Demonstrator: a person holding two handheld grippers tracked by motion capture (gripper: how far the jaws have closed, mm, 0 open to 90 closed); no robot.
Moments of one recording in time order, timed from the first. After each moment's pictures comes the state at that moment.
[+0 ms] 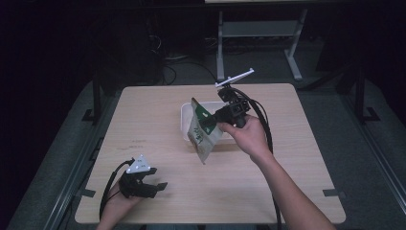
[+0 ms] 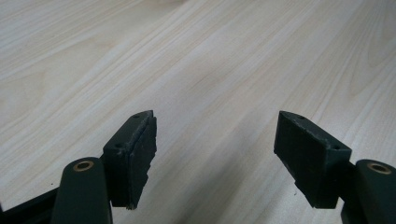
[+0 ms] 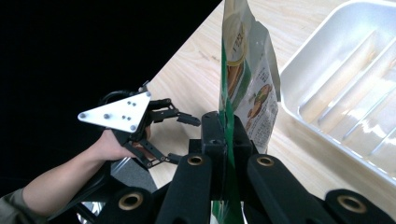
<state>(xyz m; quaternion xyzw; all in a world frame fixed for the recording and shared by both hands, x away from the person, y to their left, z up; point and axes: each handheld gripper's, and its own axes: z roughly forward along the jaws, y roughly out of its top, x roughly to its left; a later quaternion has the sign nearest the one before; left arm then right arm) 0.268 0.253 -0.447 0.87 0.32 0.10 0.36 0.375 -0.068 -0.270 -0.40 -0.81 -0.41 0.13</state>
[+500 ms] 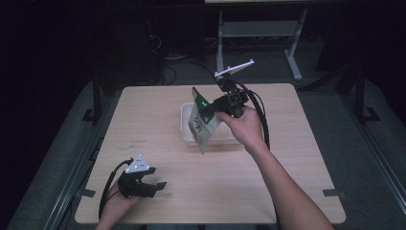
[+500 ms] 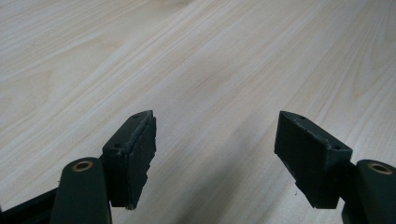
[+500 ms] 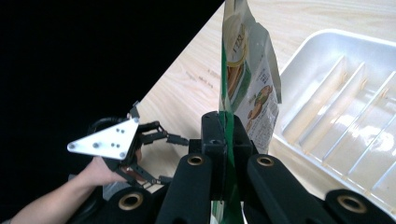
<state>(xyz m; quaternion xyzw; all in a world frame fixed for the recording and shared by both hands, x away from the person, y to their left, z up) 0.268 0.255 -0.446 0.86 0.33 0.10 0.36 0.394 -0.066 -0.259 -0.43 -0.79 -0.42 0.11</state>
